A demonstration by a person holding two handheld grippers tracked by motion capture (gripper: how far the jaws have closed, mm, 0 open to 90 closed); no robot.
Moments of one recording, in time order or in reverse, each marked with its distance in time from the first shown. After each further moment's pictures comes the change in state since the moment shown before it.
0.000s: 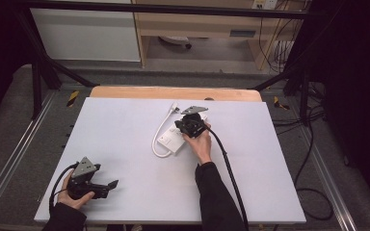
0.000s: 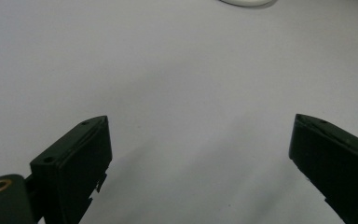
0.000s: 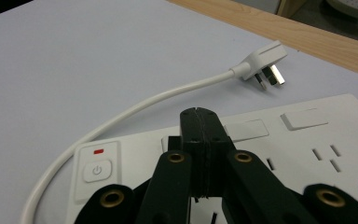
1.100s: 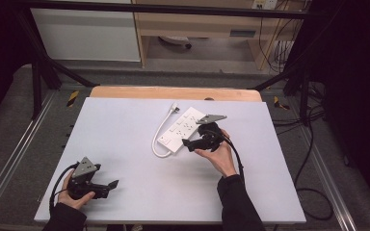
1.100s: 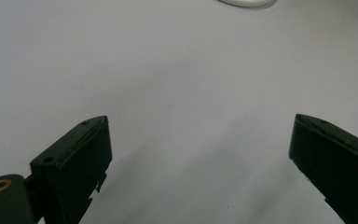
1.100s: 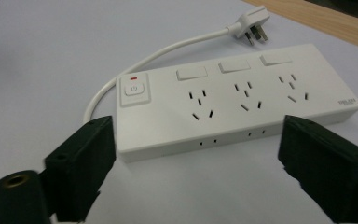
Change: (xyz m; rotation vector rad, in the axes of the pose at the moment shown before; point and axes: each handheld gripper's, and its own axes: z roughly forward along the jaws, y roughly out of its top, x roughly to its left) left arm -0.001 0.001 0.000 0.001 0.002 -0.001; right arm 0.007 -0.018 -0.080 0.076 0.008 -0.010
